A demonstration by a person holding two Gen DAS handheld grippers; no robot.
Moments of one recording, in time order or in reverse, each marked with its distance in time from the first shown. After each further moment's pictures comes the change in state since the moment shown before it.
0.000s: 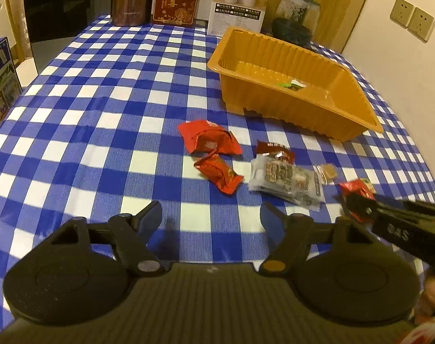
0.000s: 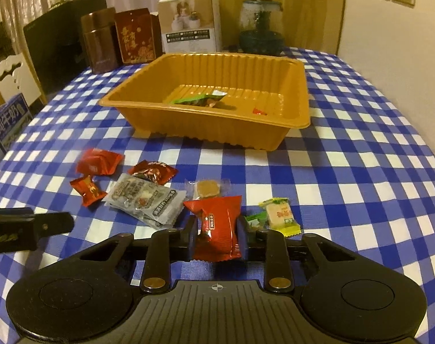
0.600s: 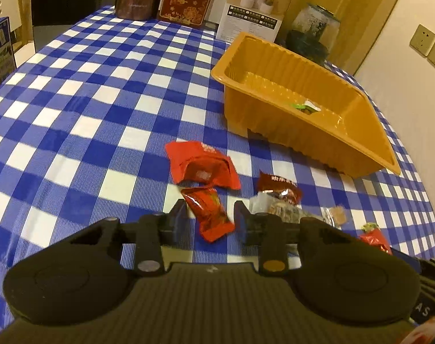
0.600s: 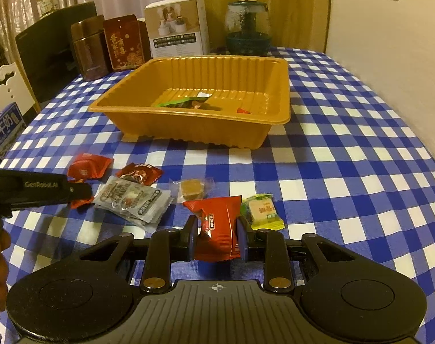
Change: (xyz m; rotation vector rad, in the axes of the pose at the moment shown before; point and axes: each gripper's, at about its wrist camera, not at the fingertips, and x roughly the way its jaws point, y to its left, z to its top) left arm 0.046 -0.002 0.023 -0.110 -0.026 -0.021; right arm -0.003 -0.011 -0.004 0.027 -0.019 -0.023
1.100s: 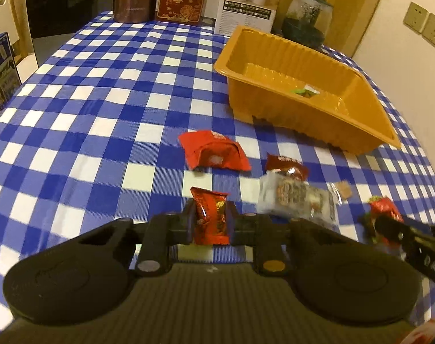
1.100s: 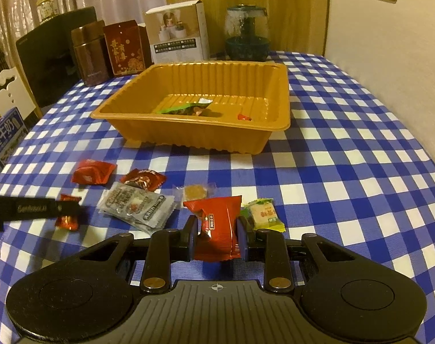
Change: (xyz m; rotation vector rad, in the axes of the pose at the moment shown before) left arm -0.025 0.002 -0.009 0.087 0.036 0.039; right arm -0.009 0.002 0.003 0.009 -0.018 0.009
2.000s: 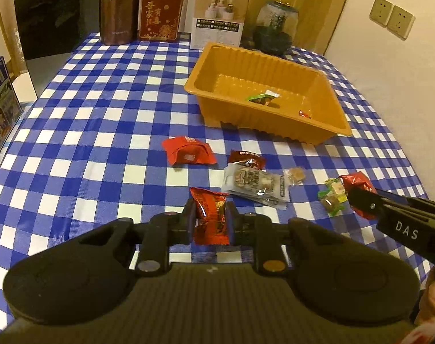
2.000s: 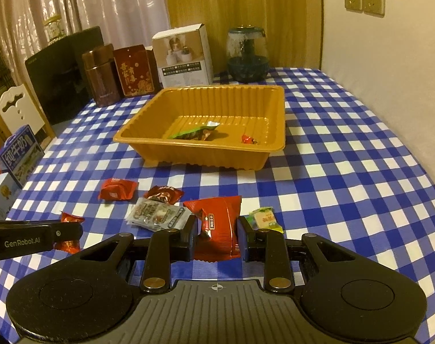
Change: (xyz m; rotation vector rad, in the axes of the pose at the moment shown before) left arm -0.070 -0.024 -0.003 0.078 -0.014 -0.034; right arm -0.049 0.004 0.007 0.029 -0.047 0.025
